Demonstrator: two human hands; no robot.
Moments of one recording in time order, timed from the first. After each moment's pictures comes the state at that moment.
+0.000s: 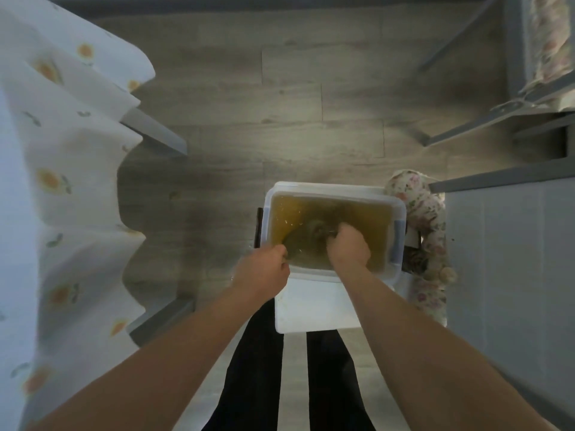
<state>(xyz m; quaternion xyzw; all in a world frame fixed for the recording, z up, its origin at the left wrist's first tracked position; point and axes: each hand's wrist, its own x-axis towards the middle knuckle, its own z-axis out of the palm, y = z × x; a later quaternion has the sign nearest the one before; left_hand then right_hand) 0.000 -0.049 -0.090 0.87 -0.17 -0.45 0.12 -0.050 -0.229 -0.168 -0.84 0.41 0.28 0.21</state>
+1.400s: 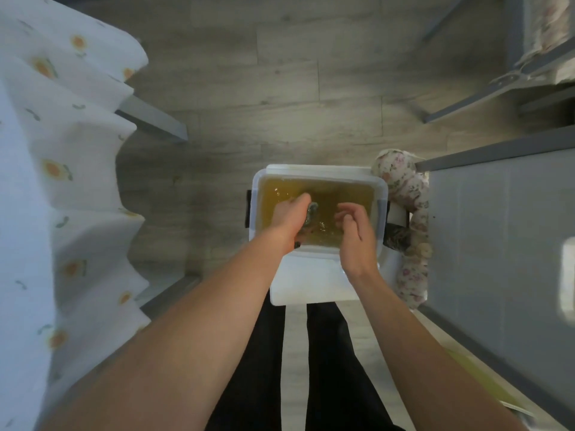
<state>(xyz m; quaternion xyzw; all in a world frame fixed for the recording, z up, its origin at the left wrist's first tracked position) 0.013 -0.150 -0.074 0.68 0.31 -0.52 0.42 -0.099 -0.248 -0.064 -0.69 0.42 0.04 0.59</state>
